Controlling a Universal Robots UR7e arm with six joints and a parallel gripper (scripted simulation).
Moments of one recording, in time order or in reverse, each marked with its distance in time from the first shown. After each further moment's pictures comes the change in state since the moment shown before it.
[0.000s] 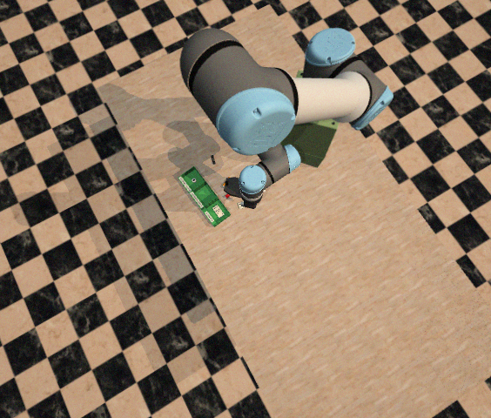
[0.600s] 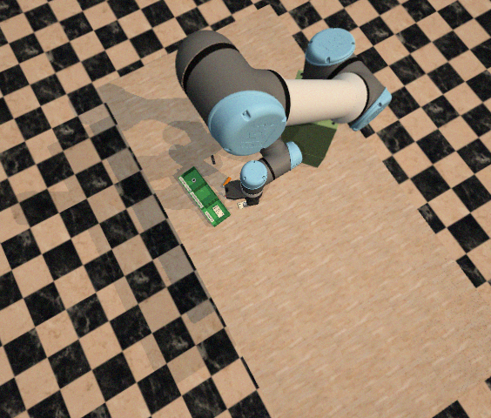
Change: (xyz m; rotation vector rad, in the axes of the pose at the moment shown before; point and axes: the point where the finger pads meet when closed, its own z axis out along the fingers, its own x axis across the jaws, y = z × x) arm 0.000 -0.002 0.000 0.016 -0.012 -0.412
